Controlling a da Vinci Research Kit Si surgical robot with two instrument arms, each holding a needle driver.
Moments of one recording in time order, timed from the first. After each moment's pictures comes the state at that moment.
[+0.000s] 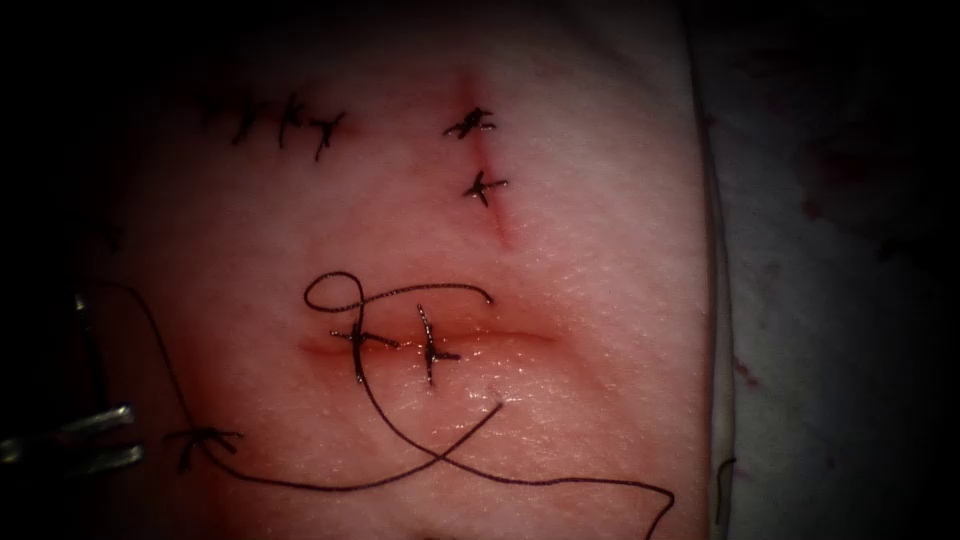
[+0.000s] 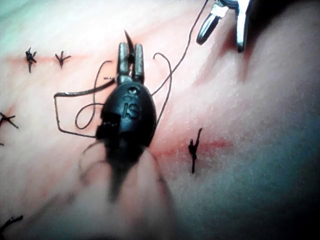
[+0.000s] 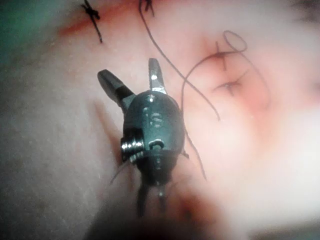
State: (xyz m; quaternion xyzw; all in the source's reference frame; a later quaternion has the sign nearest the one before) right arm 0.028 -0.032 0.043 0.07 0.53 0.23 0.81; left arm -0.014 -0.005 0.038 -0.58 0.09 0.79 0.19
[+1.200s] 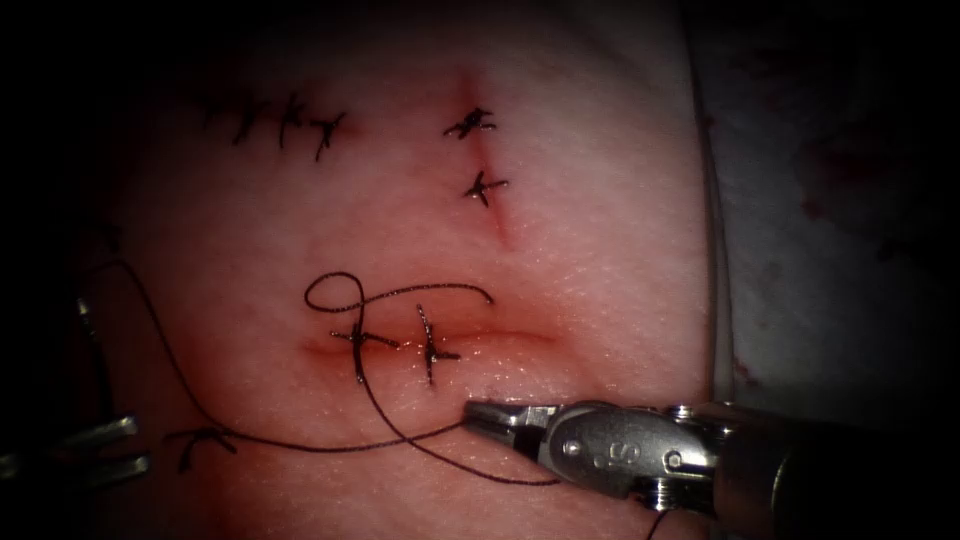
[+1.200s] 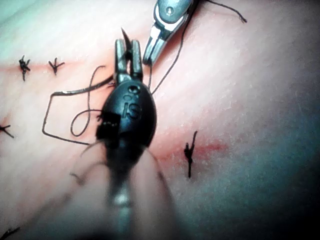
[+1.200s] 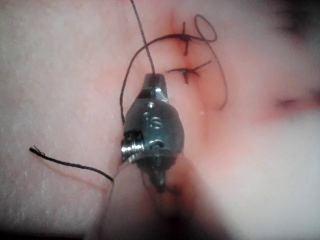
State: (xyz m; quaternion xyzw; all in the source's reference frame) right arm 0.027 -0.030 0.054 0.03 0.45 0.15 0.88; left arm -0.017 -0.006 0.039 -0.59 0.08 0.78 0.17
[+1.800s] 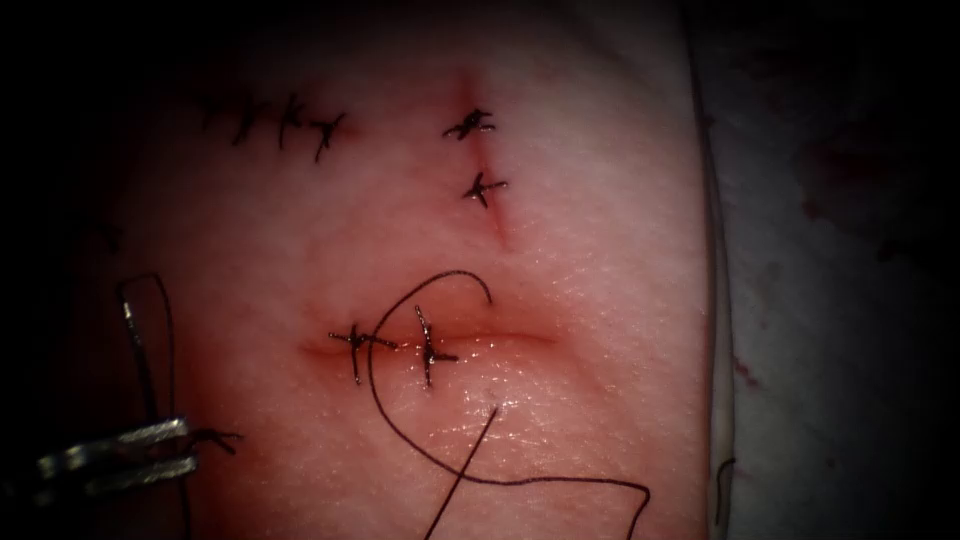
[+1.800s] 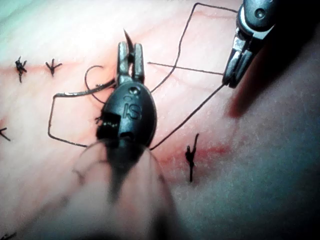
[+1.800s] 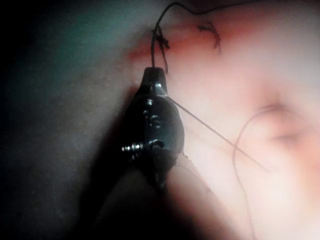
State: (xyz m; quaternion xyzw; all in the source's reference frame) right arm 0.036 -0.040 0.039 0.04 0.51 0.18 0.84; left arm -0.017 -0.006 0.041 -0.59 0.06 0.79 0.15
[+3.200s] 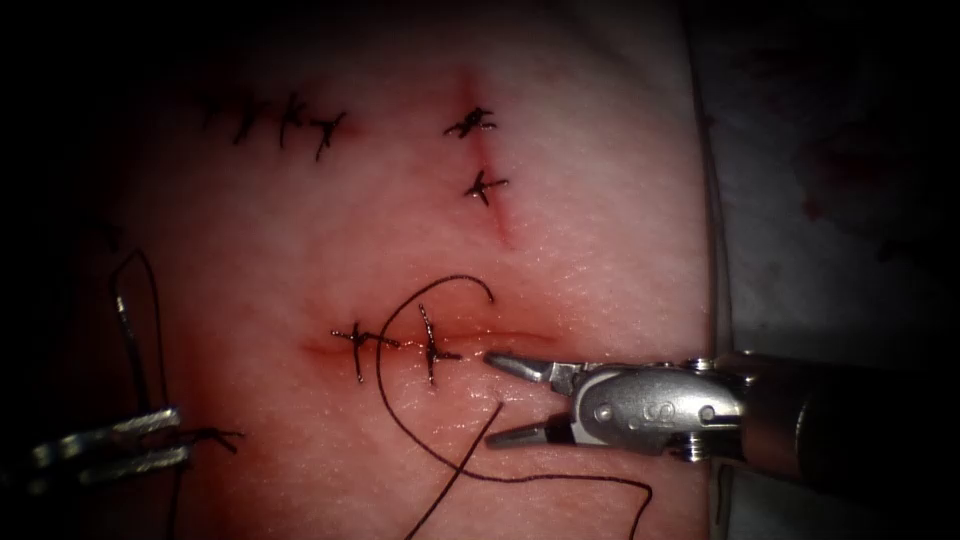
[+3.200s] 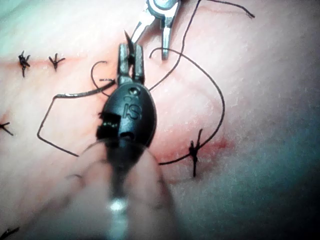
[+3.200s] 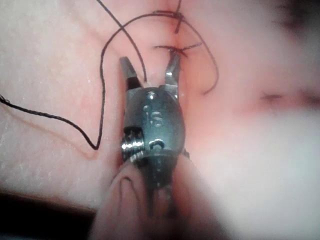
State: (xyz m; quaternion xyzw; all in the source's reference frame) right arm 0.026 -0.026 0.057 -0.03 0.54 0.10 0.84; left arm -0.017 -0.006 0.041 -0.58 0.06 0.80 0.15
